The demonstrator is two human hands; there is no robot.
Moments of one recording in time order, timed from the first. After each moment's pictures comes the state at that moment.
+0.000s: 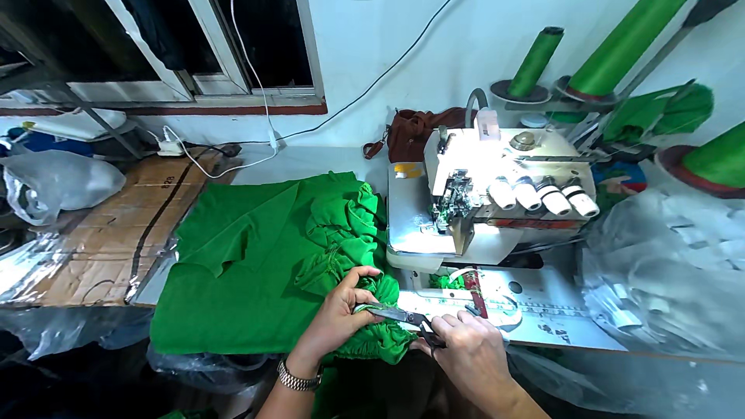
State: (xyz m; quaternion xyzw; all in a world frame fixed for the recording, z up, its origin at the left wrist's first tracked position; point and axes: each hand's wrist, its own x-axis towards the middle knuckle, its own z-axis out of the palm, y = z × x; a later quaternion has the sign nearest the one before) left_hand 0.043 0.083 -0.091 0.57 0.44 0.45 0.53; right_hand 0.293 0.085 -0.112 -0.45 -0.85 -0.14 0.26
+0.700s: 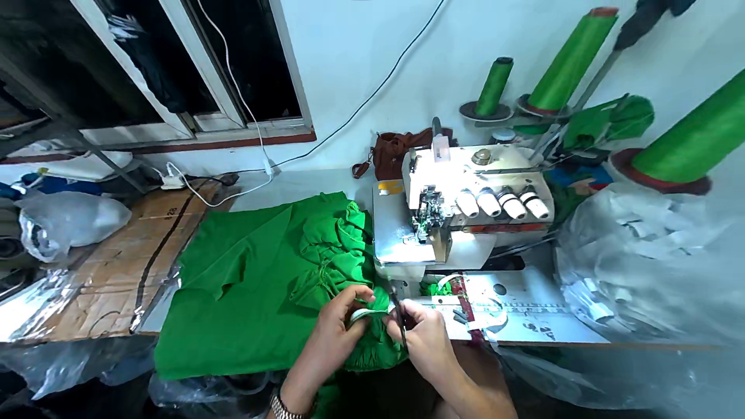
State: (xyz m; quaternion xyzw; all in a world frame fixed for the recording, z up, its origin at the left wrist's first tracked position) left_hand 0.055 0.075 -0.073 0.68 0.50 0.42 0.33; right_hand 0.244 0.092 -0.083 -0.51 -0.64 0.42 0.40
